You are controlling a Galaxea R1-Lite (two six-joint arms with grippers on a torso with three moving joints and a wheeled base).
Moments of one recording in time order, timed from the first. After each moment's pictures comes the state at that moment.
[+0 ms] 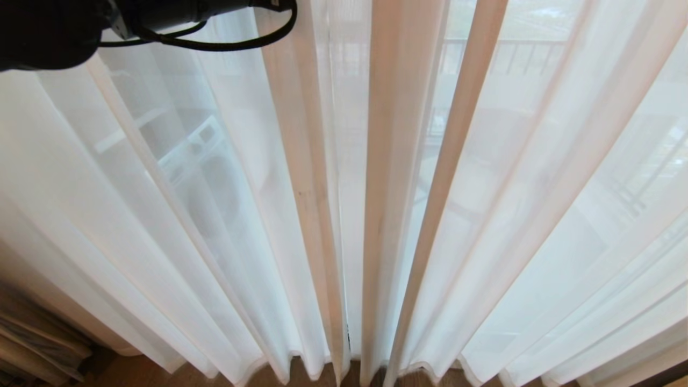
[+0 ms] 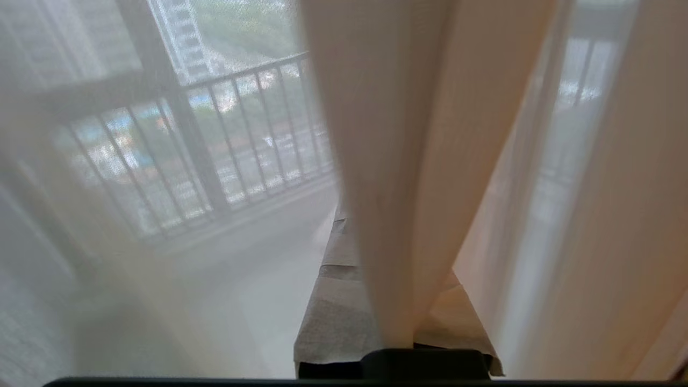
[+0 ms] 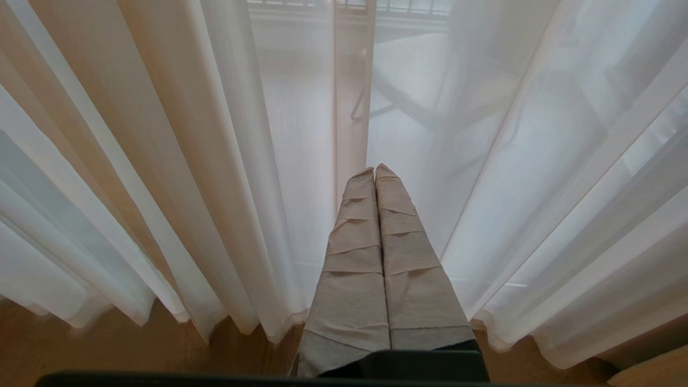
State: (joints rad) left arm -0.46 1.84 -1.97 -0.13 -0.21 0.14; right arm 0.01 0.00 0.00 0.00 0.01 -0.03
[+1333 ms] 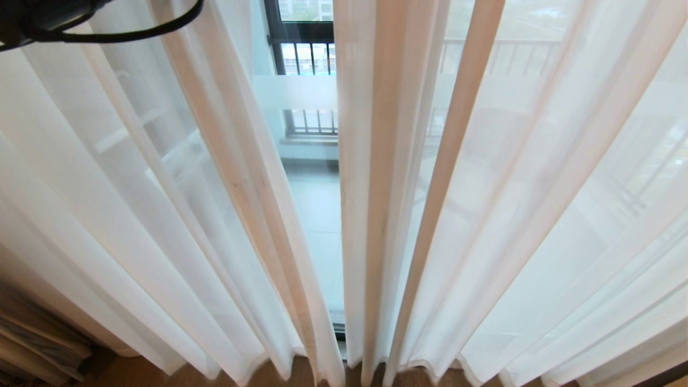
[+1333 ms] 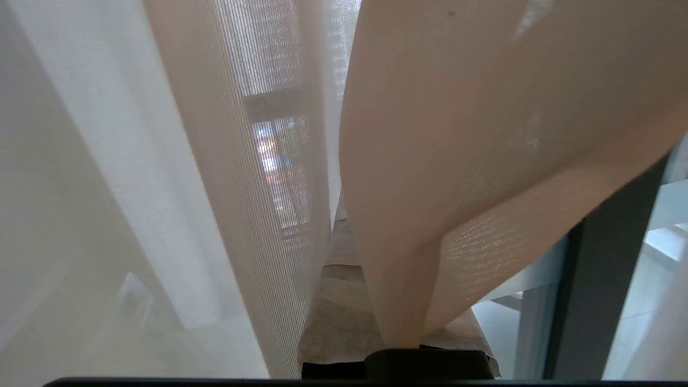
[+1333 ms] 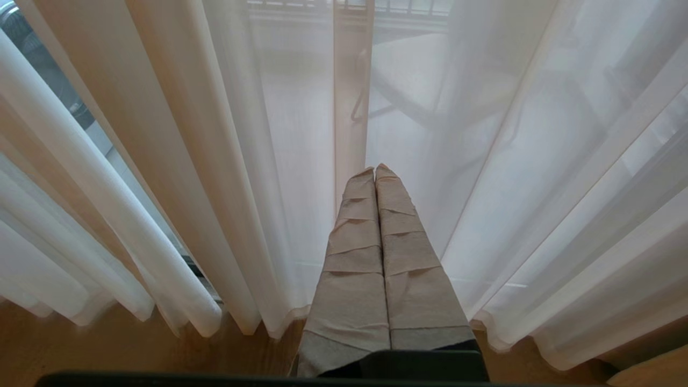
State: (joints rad) left arm -0.29 1.63 -1.65 -0.35 -0.03 0.16; right arm 0.01 0.00 0.00 0.00 0.01 -0.03
